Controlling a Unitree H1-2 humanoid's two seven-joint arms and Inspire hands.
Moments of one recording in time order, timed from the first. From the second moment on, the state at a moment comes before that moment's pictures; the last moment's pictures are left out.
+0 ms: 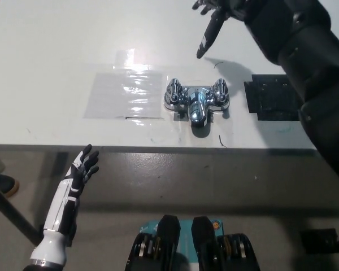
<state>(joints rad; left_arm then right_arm) -0.02 0.12 0.01 -0.12 0.00 -0.14 -0.07 -1.60 -0.10 0.55 1.41 -0.34 0.32 0.51</state>
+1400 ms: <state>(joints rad) -0.03 0.12 0.01 -0.13 0.01 -0.13 -0.07 -1.50 -0.08 0.59 1.43 -0.46 0.32 0.48</state>
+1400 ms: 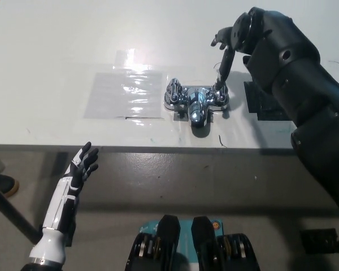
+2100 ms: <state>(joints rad) -0.03 0.12 0.01 -0.13 0.01 -0.13 -0.07 -1.47 -0.08 0.58 1.43 -0.49 0.34 0.42</state>
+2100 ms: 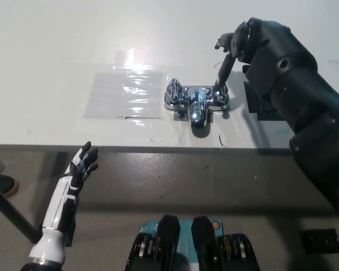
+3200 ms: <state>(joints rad) -0.05 0.12 0.01 -0.14 0.02 -0.13 -0.07 -1.43 -0.04 0.62 1.45 -0.51 0.39 0.37</state>
